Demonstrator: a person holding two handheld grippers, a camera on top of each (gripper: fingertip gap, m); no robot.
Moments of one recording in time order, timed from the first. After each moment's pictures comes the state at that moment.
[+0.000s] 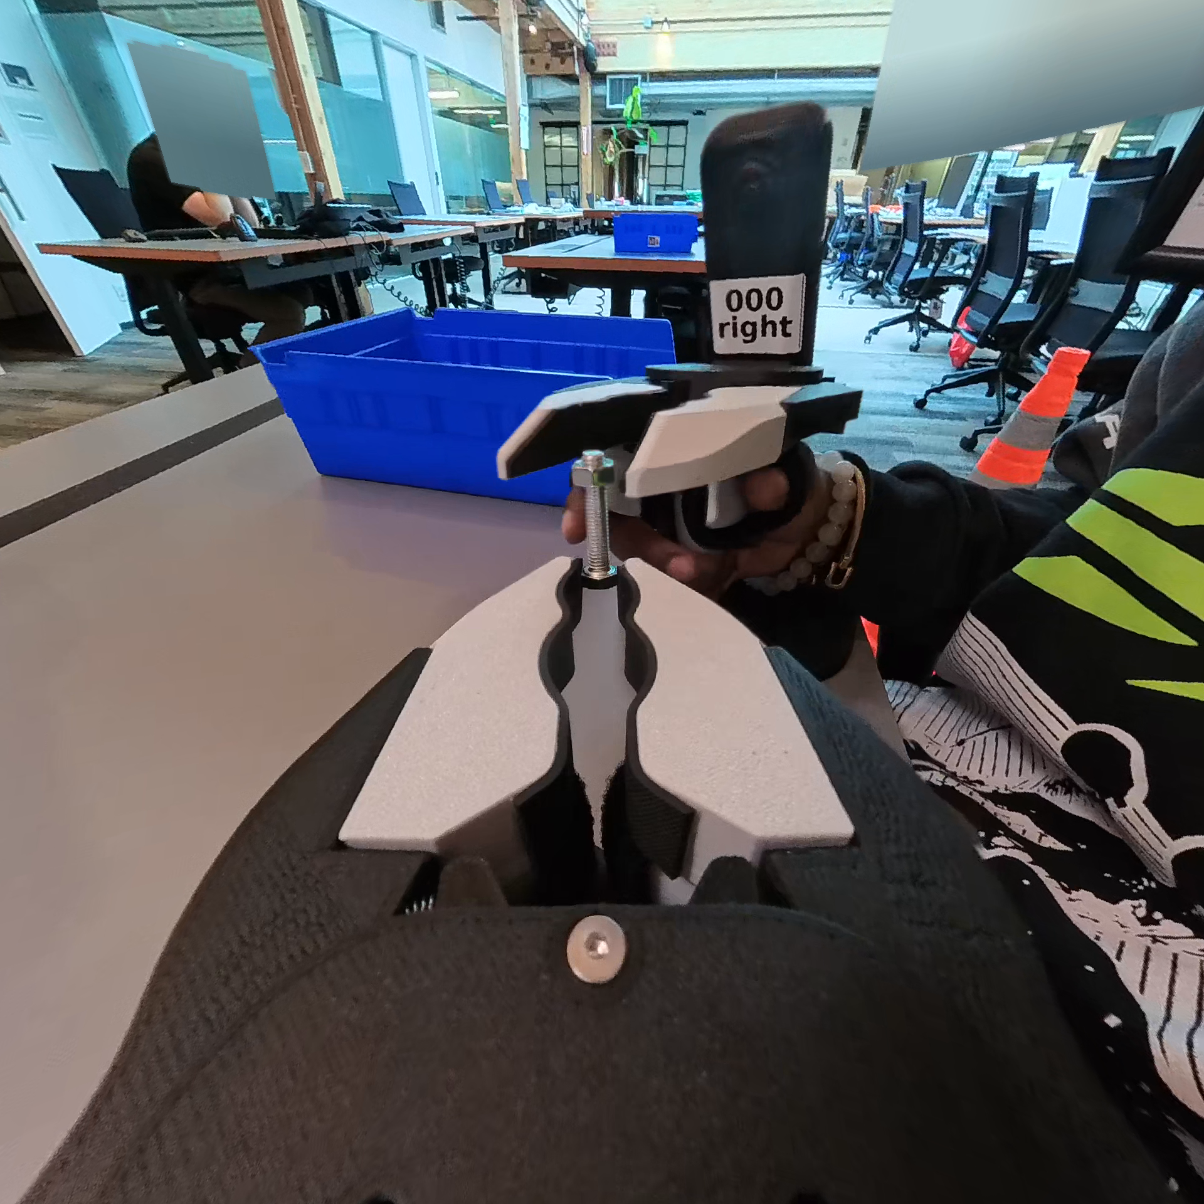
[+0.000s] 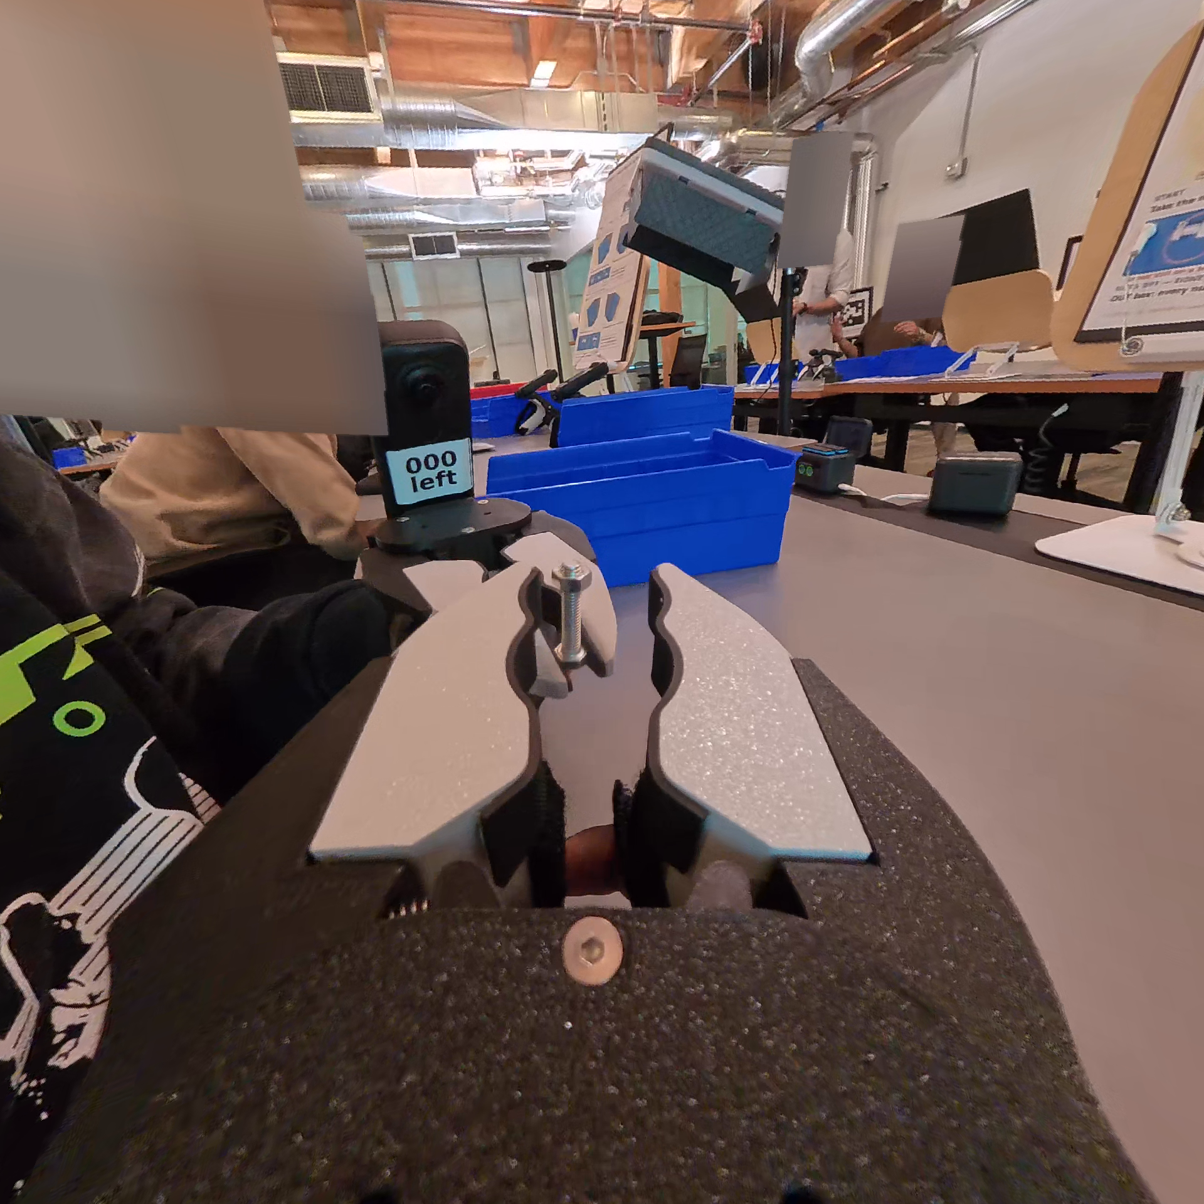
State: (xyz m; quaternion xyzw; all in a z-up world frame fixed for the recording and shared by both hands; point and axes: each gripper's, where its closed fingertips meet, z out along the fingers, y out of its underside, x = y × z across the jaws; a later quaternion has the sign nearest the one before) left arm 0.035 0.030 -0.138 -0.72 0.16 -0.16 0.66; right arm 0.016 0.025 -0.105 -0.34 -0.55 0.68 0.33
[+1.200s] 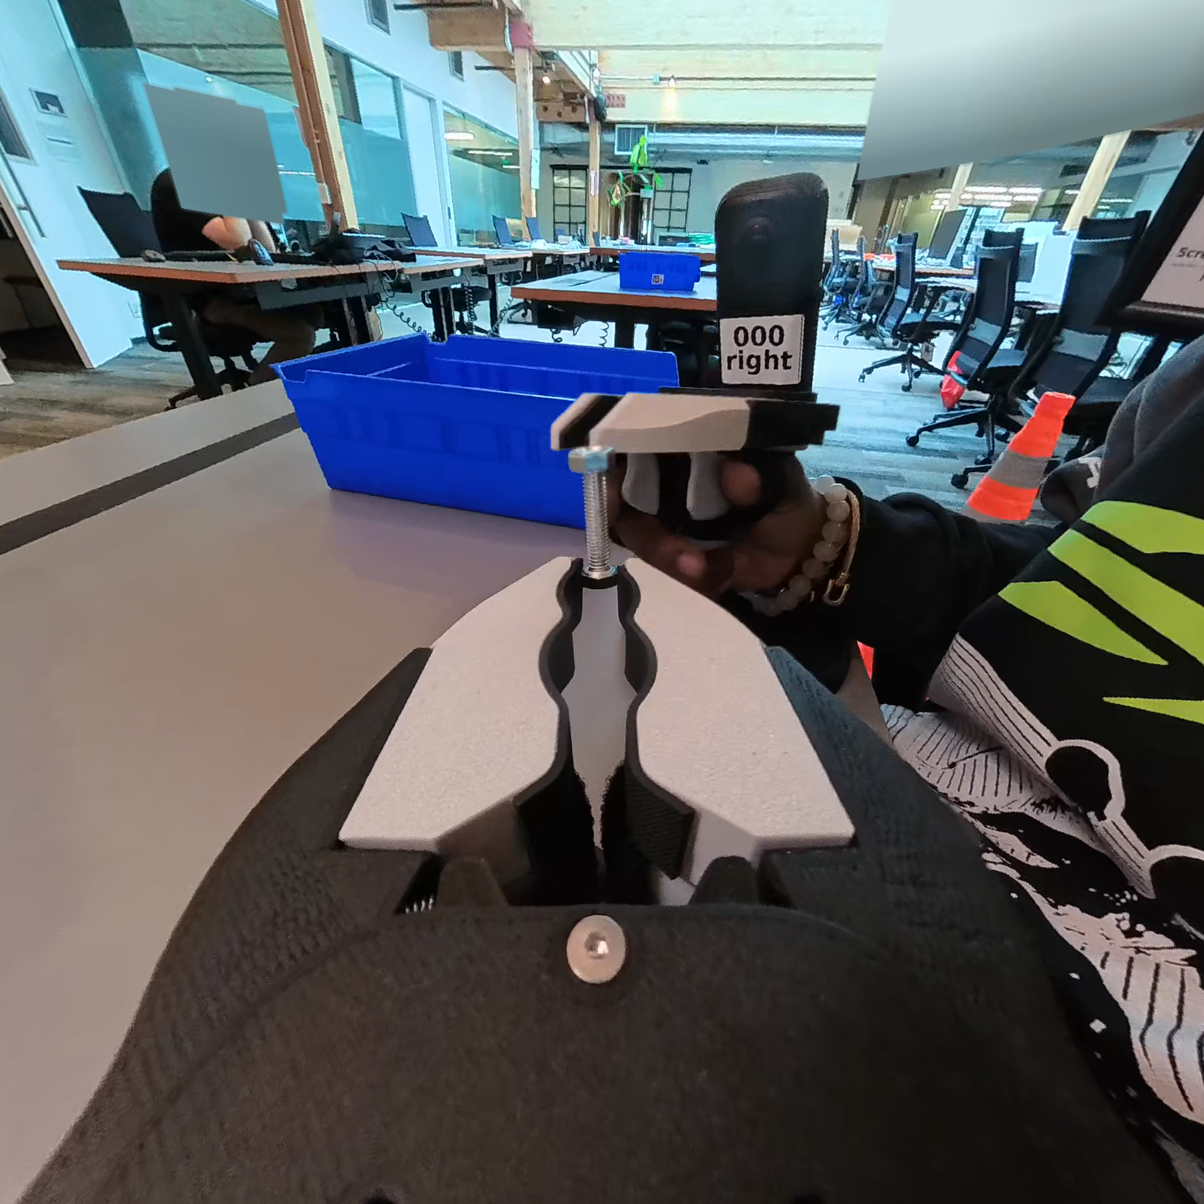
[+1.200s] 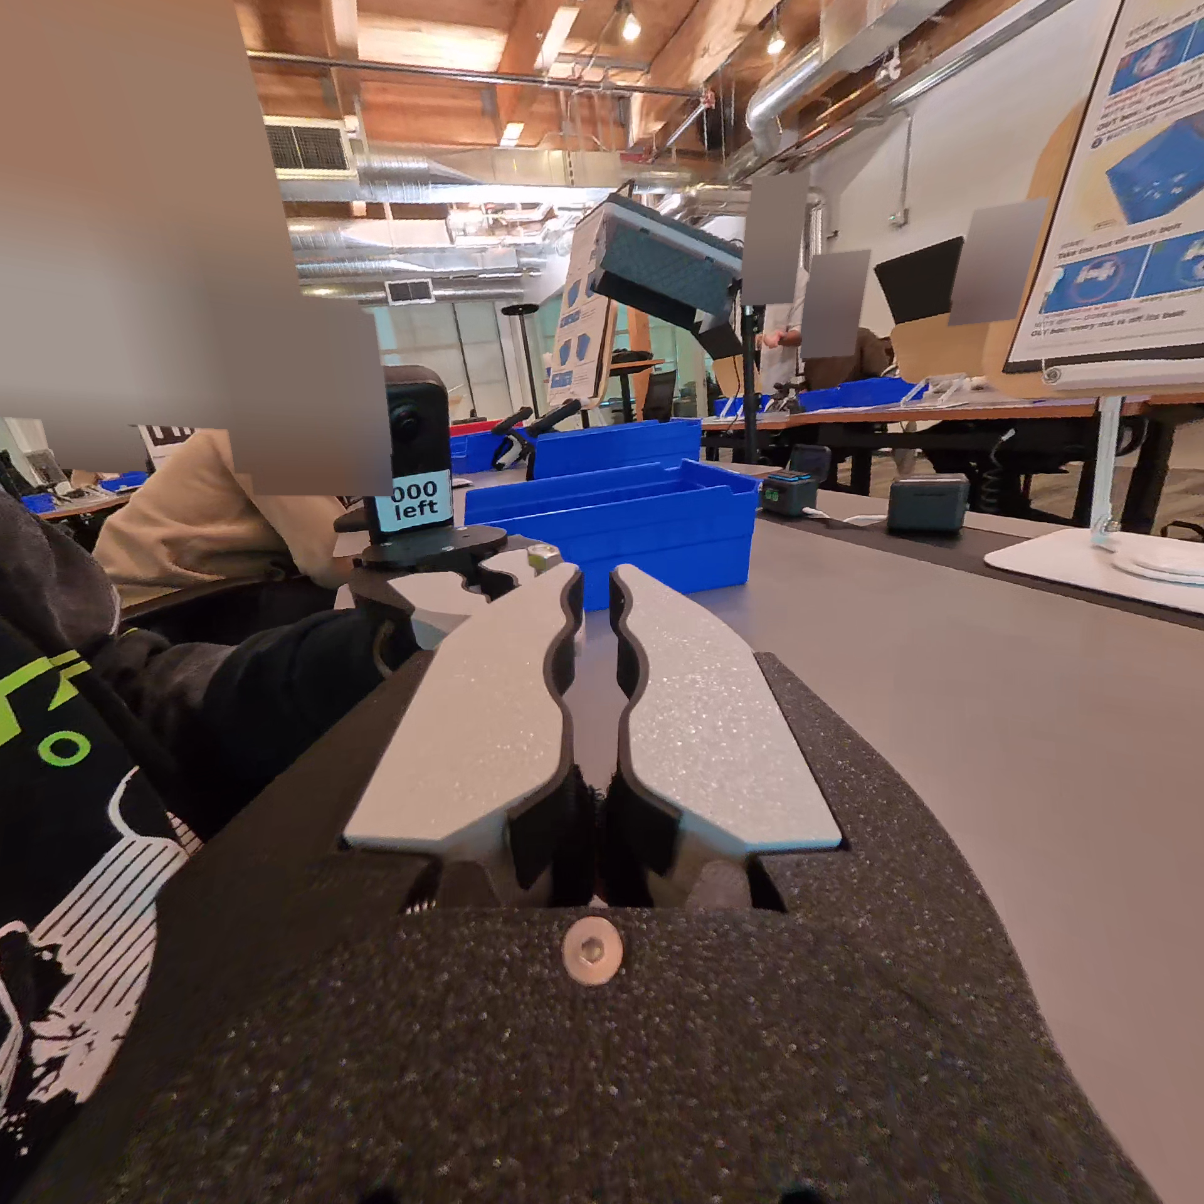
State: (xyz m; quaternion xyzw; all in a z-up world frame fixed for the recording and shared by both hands) left arm 0.029 0.027 -0.131 -0.71 0.15 -0.17 0.67; right arm 0.020 0.041 -0.097 -0.35 -0.52 0.69 0.35
